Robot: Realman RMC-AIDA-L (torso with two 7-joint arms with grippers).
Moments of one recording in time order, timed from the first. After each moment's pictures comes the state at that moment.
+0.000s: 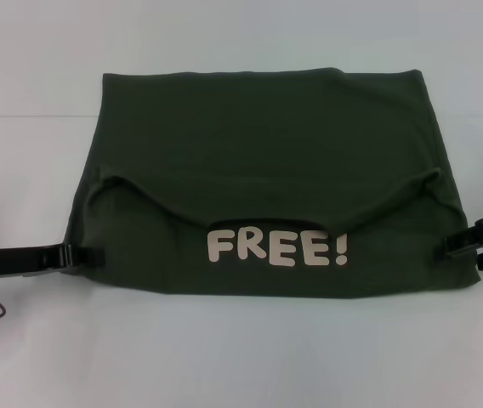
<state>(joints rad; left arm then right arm) -0.54 -1.97 0.75 0.52 2.12 1.19 -2.12 0.78 1.93 -0.70 -0.71 -2.69 -1.46 2.62</state>
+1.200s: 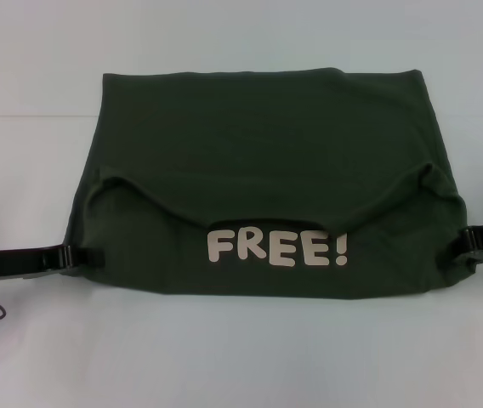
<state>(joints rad) -0.54 -1.97 0.75 0.52 2.11 1.19 -2.13 0.75 1.99 -0.69 -0.77 -2.68 -1.44 2.54</state>
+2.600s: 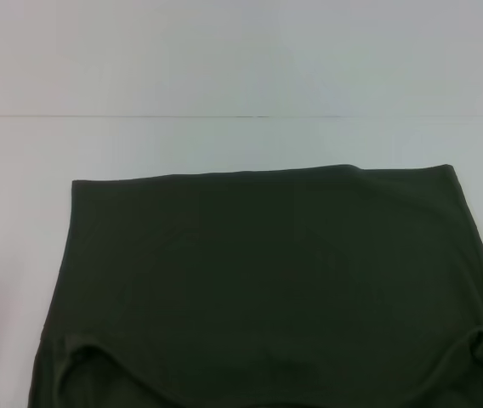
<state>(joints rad) -0.50 -1.90 0.73 0.54 2.40 1.96 -2.17 0.58 1.92 -0.69 -0.62 -2.69 -1.97 2.06</state>
